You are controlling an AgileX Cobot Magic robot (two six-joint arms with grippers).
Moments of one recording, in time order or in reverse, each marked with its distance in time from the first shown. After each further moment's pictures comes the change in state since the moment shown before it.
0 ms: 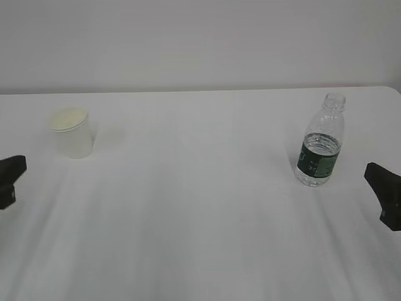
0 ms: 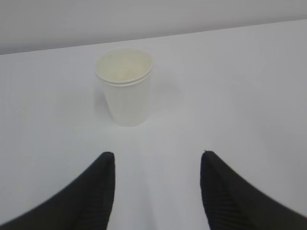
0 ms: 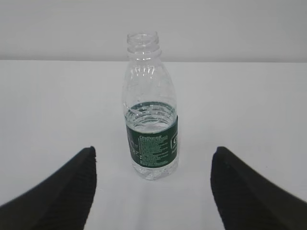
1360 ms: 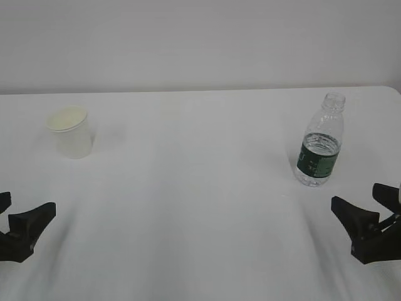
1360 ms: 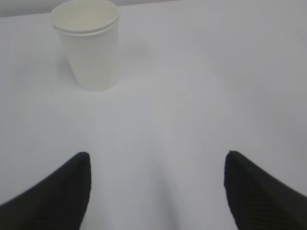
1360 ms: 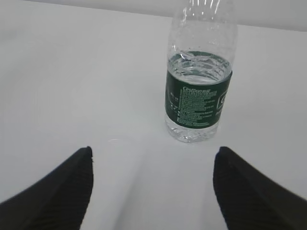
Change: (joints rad) left arm -0.015 0.360 0.155 0.106 -0.490 -0.044; right arm 0.000 0.362 0.012 -0.135 -0.269 -0.071
